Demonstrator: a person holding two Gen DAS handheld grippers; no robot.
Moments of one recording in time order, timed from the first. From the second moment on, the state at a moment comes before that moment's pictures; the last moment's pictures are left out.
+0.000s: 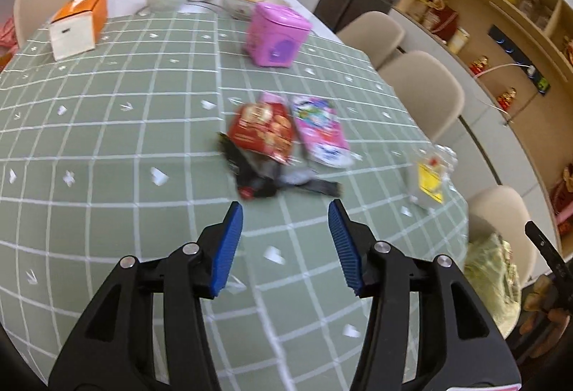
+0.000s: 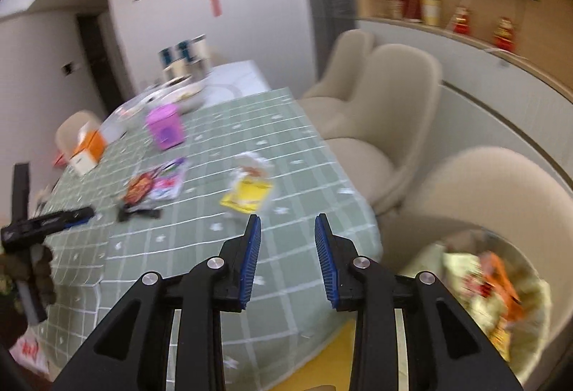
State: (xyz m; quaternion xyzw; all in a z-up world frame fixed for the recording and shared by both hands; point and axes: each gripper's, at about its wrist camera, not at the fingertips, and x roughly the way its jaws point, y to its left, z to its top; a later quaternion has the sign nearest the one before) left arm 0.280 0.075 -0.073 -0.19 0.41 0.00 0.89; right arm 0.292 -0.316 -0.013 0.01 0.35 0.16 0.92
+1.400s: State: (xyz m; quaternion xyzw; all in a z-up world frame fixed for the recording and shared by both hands) left arm 0.241 0.125 -0.085 -0.23 0.45 0.07 0.86; right arm 0.349 -0.110 -0.068 -0.06 0.40 0.38 0.83
